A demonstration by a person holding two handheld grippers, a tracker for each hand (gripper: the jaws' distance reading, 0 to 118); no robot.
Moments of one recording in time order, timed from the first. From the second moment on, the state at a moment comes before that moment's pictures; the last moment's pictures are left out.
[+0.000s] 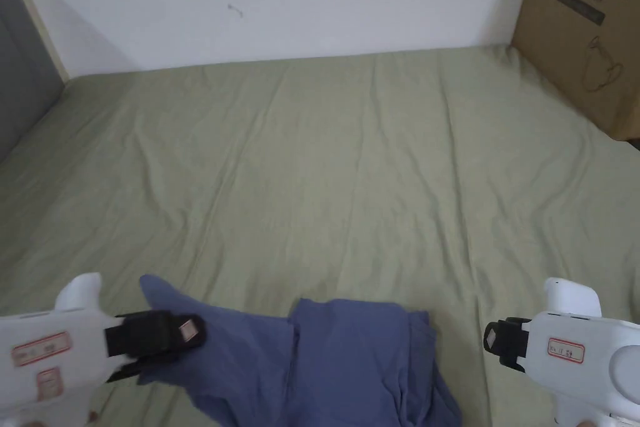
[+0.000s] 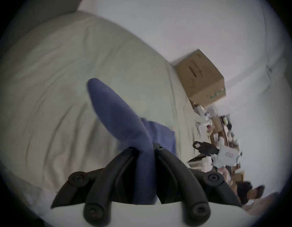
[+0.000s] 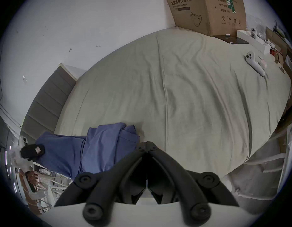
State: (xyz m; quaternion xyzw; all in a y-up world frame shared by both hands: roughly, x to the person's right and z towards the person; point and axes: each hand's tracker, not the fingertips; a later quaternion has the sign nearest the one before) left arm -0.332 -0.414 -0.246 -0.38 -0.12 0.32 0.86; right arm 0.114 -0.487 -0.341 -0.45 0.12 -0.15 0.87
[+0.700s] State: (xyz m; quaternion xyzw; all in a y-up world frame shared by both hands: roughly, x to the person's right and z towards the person) left arm -0.207 -0.478 -0.319 -0.45 -0.24 0.29 0.81; right arm 0.167 -0.499 -0.333 -0.45 0.08 -0.19 0.87
